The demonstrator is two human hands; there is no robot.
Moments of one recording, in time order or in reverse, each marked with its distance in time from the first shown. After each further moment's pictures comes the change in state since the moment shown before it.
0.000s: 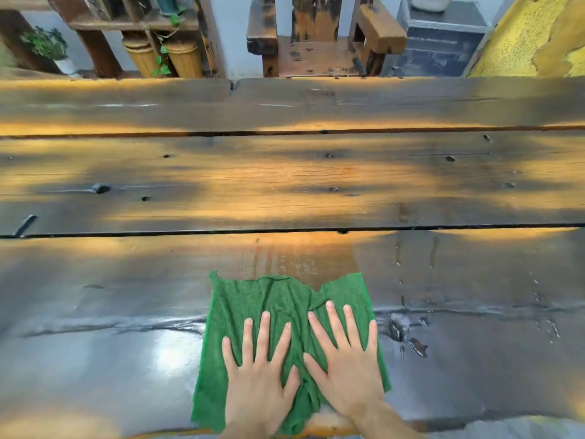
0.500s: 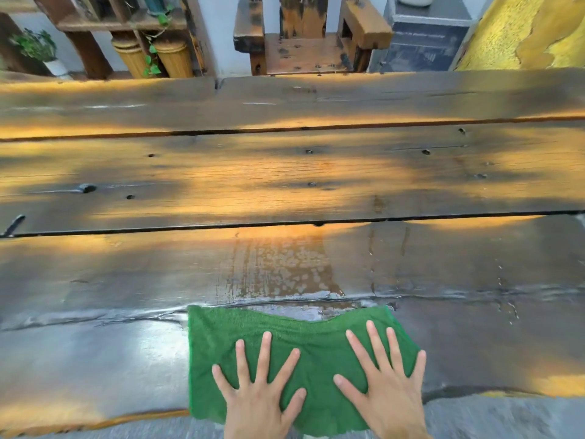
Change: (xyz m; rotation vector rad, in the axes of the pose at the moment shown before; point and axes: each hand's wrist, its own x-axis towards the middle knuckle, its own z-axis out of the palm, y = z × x) left_hand -0.035 0.048 0.019 -0.010 -0.091 -0.031; right_hand -0.079 0.086 -0.006 -0.020 -0.131 0.232
